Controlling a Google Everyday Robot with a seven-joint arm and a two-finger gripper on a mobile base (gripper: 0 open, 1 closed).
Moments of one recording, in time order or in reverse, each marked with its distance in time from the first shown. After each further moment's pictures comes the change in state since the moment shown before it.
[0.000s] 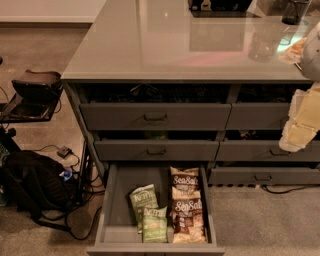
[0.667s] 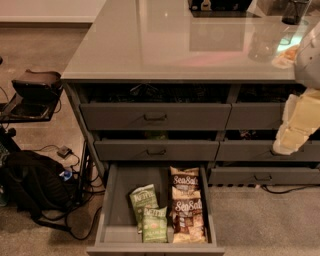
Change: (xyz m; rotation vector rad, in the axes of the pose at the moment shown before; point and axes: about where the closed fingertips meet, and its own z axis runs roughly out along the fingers) arm -0.002 0.001 0.013 -0.010 -0.028 -0.015
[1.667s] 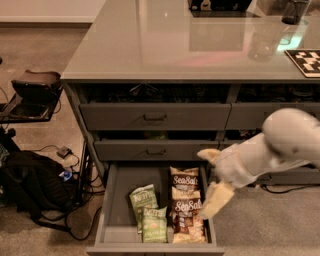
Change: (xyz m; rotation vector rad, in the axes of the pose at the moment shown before) arm -0.033 0.091 0.267 -0.318 -0.449 0.002
